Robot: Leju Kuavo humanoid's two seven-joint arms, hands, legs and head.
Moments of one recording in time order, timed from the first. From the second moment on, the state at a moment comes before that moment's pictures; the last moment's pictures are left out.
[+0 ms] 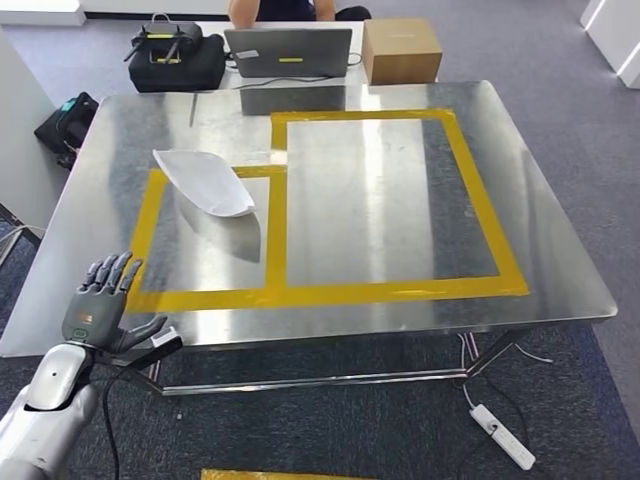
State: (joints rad) left arm -0.19 0.24 -0.24 -1.01 -1.30 0.61 -0.15; right arm -0.04 0.11 -0.89 -0.19 1.21 -0.14 -0.21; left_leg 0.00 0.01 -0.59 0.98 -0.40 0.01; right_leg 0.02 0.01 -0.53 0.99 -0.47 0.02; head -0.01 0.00
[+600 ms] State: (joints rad) left arm -0.13 0.31 -0.13 -1.01 -1.32 0.61 -0.12; right arm -0.04 0.11 -0.89 -0.19 1.21 -0.14 -0.20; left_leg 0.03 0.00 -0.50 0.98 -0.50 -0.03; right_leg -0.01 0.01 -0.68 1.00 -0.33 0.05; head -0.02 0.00
